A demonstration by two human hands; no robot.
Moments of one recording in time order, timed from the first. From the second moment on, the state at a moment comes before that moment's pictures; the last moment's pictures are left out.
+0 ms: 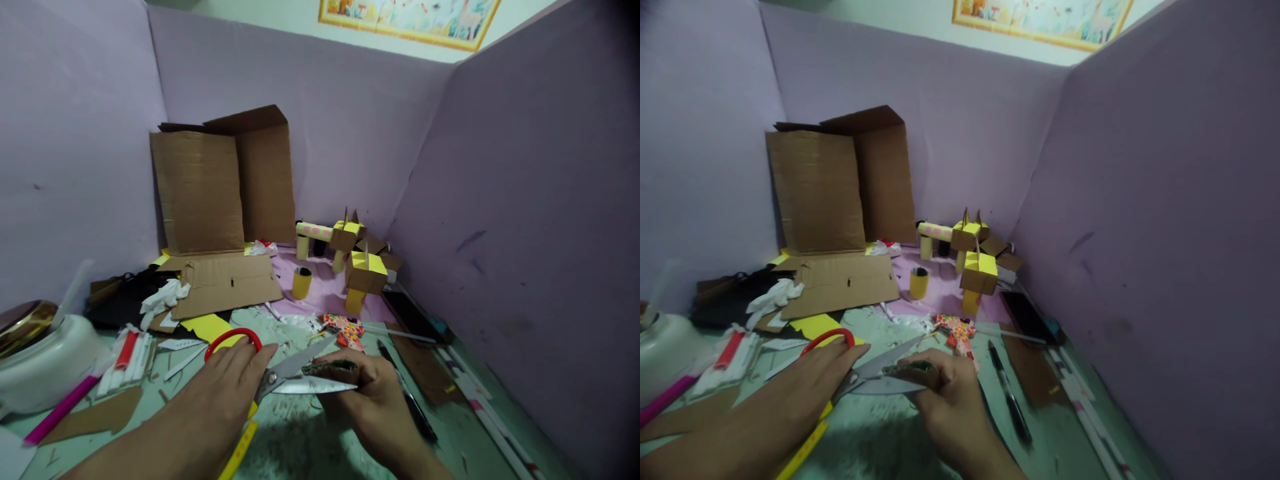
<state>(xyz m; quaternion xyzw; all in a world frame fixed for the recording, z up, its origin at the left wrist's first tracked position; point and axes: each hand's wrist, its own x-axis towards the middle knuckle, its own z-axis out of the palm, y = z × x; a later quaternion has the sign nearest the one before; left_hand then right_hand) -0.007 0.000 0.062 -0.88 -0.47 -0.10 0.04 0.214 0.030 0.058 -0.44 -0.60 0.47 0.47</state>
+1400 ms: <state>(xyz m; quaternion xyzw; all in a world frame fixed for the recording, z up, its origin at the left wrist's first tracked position) 0.003 -0.001 0.087 -0.89 -0.43 -0.01 0.13 0.215 0.022 0.051 -0.37 -0.72 0.42 0.41</state>
